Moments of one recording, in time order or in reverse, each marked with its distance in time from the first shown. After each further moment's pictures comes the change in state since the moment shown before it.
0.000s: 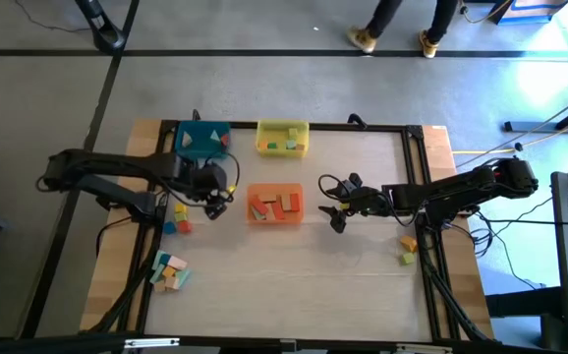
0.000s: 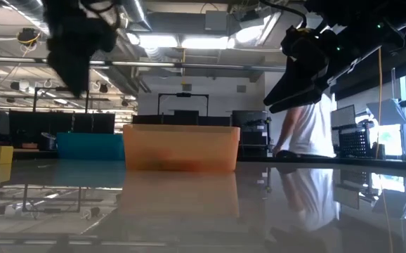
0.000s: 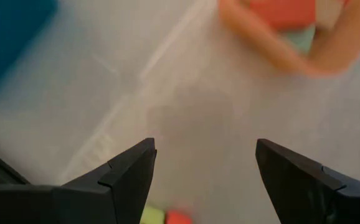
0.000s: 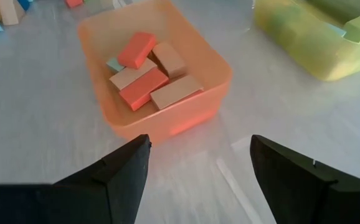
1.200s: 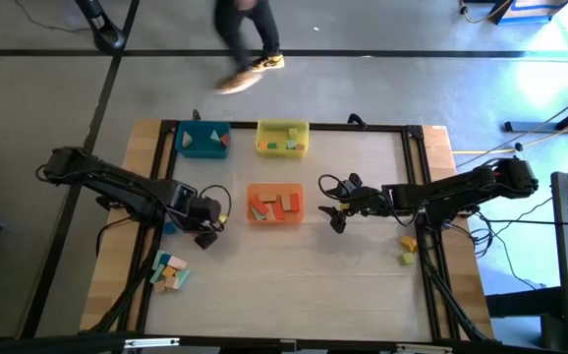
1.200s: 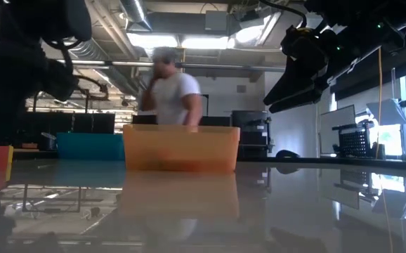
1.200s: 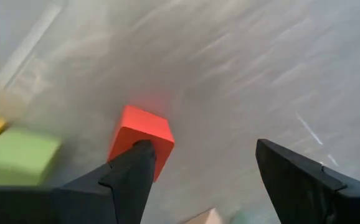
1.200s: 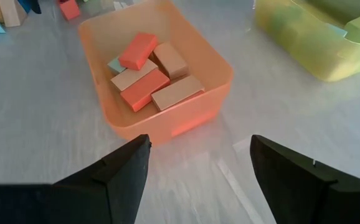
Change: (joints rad) left arm -0.201 -0.002 -0.363 0.290 0.332 -0.312; right arm 0.000 0.000 0.000 0.004 -0.001 0.002
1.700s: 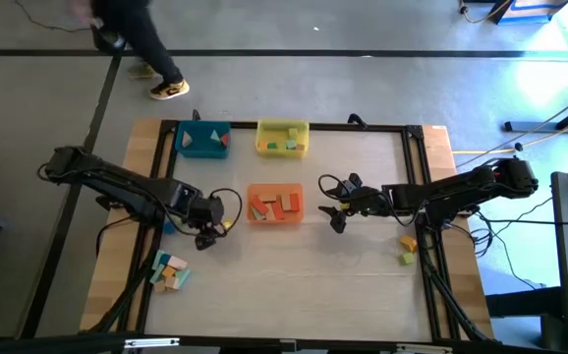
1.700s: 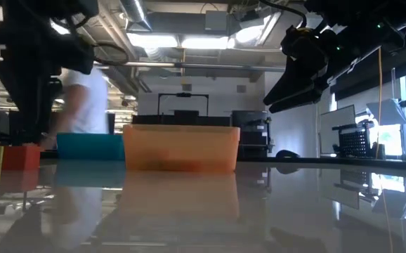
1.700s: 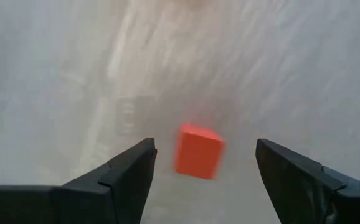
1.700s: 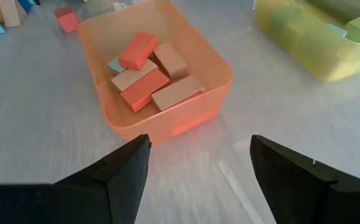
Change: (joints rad) left arm -0.040 0.000 0.117 -0.049 -0.211 0.398; right arm 0.000 0.000 0.000 0.000 0.000 0.000
